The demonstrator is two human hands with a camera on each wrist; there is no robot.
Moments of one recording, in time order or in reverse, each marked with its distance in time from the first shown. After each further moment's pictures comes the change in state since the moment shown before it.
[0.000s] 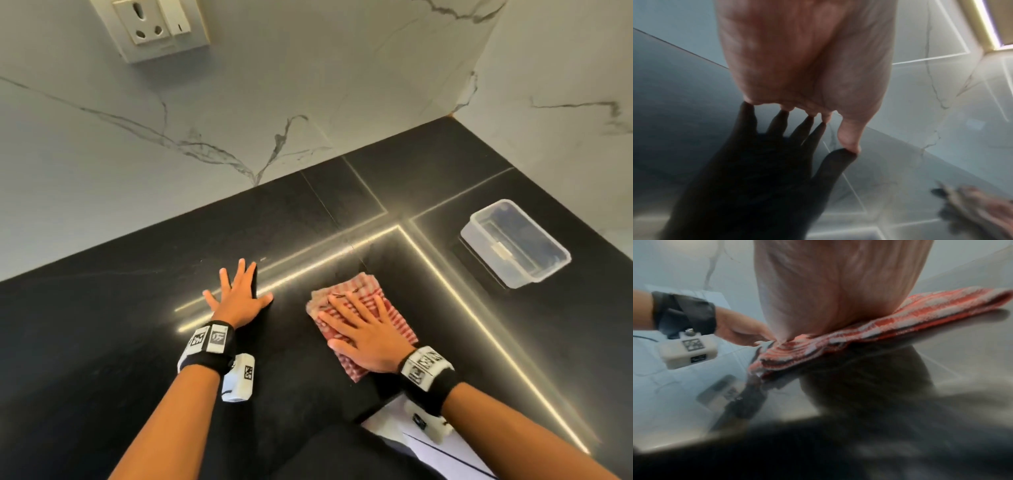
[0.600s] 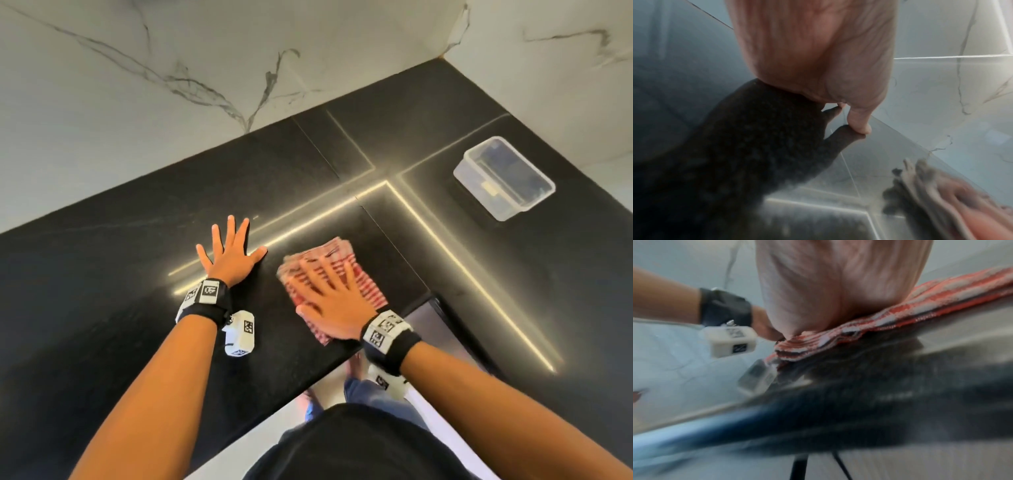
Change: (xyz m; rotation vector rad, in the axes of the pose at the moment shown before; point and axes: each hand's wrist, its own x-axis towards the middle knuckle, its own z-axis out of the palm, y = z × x) left_hand -0.018 -0.036 0.013 0.067 0.038 0.061; right_hand -0.003 -0.100 0.027 0.044 0.015 0.030
